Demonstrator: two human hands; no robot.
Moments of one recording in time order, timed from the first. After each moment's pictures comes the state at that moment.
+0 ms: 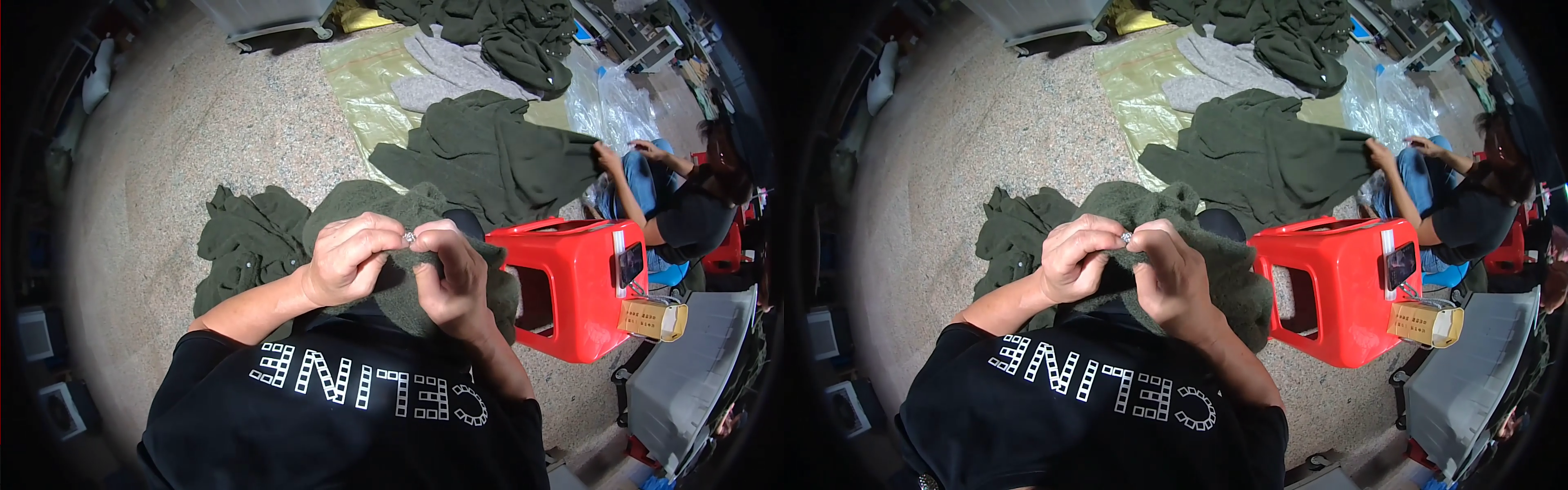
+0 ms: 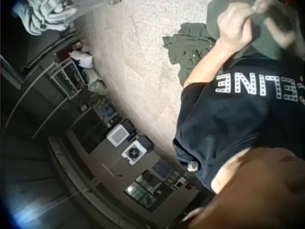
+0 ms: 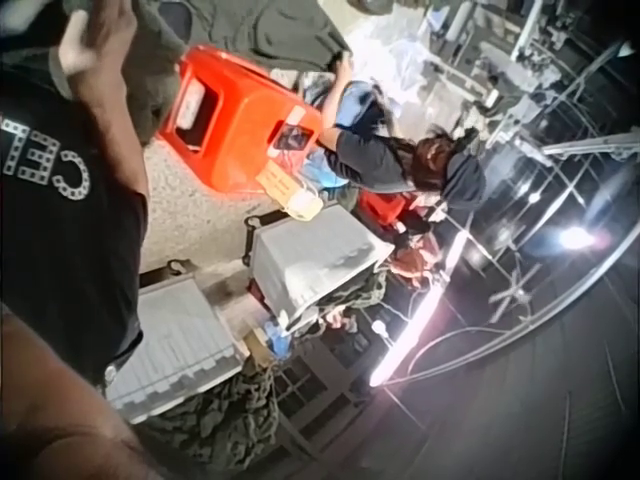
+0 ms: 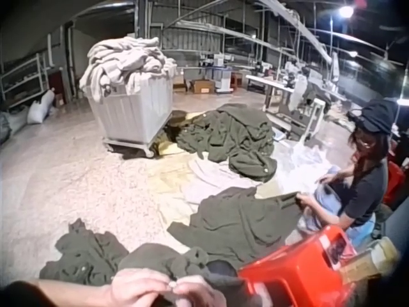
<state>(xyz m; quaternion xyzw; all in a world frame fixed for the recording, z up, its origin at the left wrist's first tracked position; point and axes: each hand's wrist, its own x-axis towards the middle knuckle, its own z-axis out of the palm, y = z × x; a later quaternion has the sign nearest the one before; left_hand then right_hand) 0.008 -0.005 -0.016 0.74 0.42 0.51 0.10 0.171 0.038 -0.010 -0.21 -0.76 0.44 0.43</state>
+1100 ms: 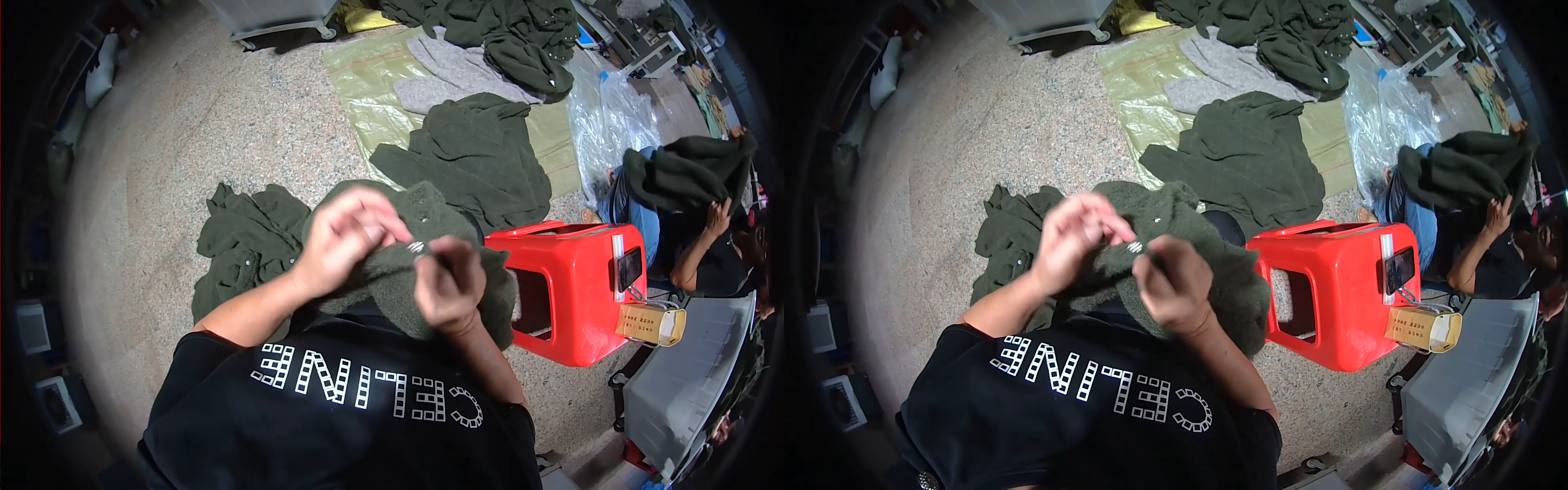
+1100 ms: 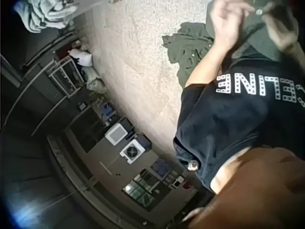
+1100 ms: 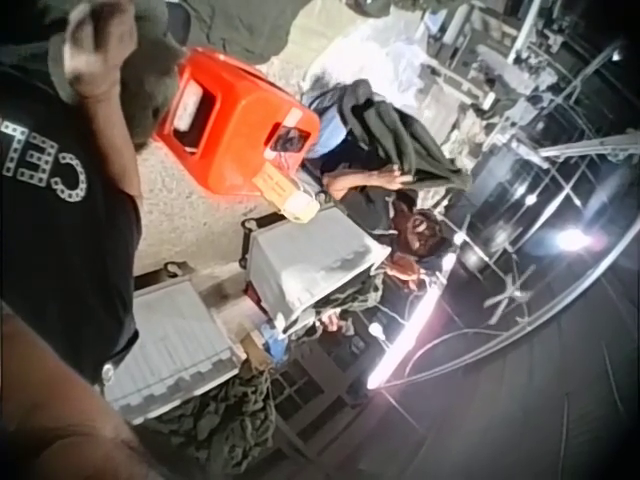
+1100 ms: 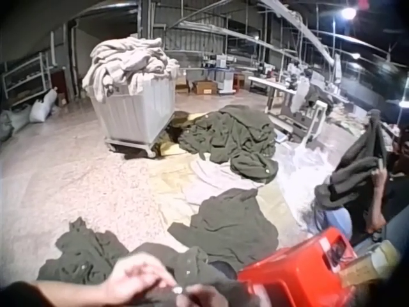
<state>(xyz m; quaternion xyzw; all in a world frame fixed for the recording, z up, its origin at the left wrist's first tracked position) 0.006 -0.009 -0.023 0.44 0.38 0.60 0.54 0.170 0.026 -0.042 -0.24 -0.79 0.15 0.55</state>
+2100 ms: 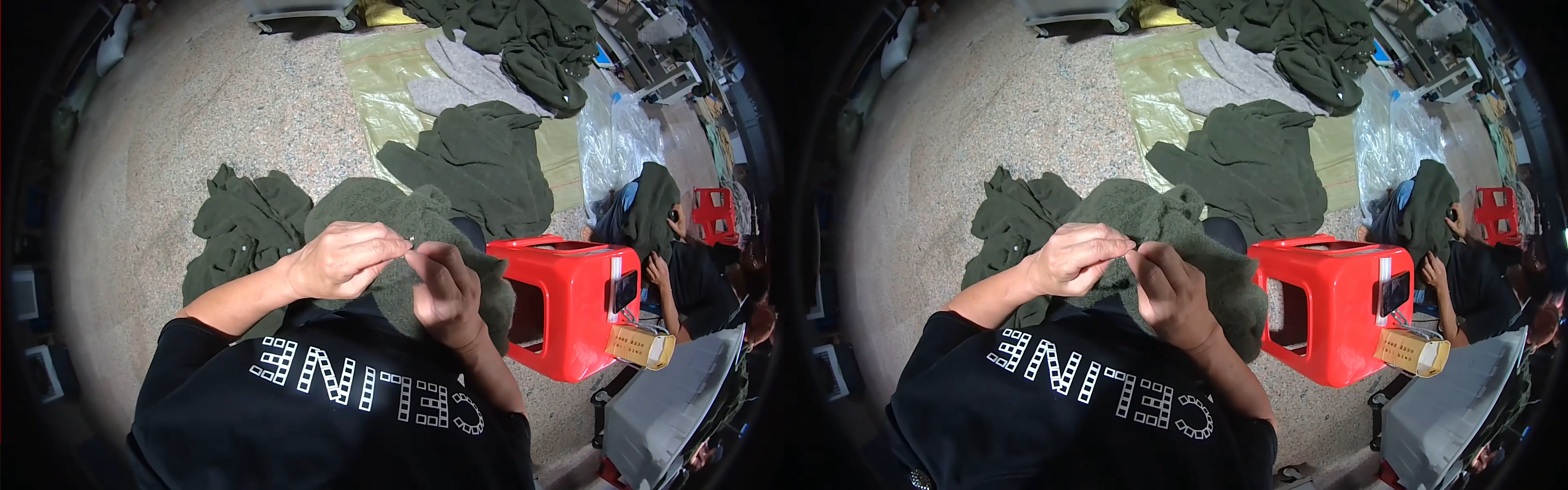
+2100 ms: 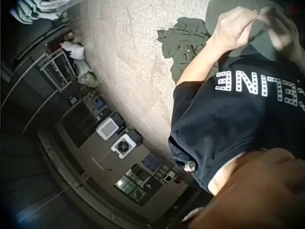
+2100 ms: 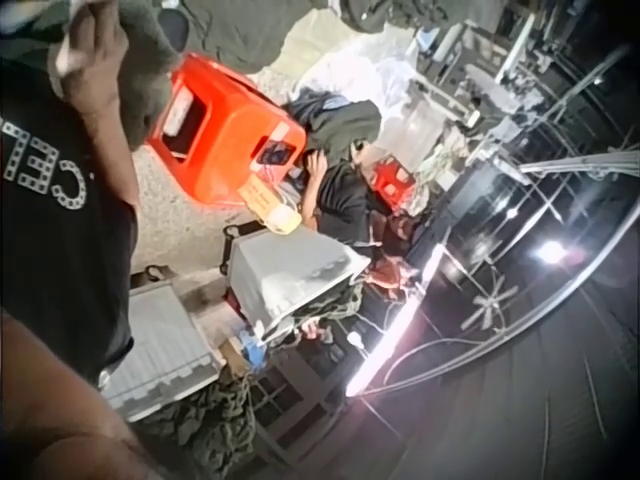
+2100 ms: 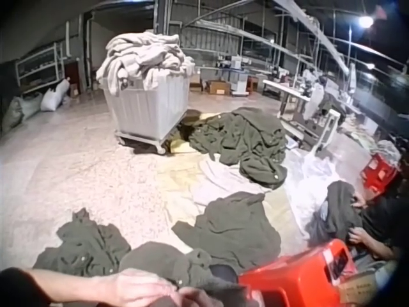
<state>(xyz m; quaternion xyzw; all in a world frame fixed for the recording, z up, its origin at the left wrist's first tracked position) -0.009 -0.013 -0.019 0.78 0.40 0.45 0.15 0.167 0.031 -0.026 -0.19 -0.86 0.23 0.42</state>
